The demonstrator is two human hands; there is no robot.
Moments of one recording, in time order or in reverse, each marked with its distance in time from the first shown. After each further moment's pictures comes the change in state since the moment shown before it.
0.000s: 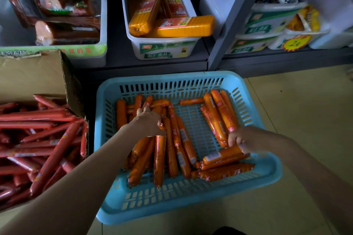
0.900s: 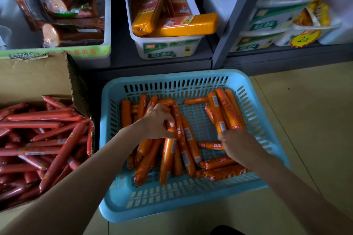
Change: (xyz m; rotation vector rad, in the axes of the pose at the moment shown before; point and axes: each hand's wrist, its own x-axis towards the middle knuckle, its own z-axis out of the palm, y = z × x) left_hand -0.021 0.002 0.000 -0.215 0.111 0.194; right_hand 0.004 -0.046 0.033 -0.101 0.391 -0.040
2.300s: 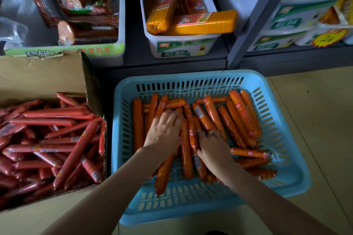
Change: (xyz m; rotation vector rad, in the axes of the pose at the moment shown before) left_hand -0.014 0.003 0.038 0.350 0.374 -0.034; right_hand 0.043 -0.073 0.052 -0.033 0.152 0.015
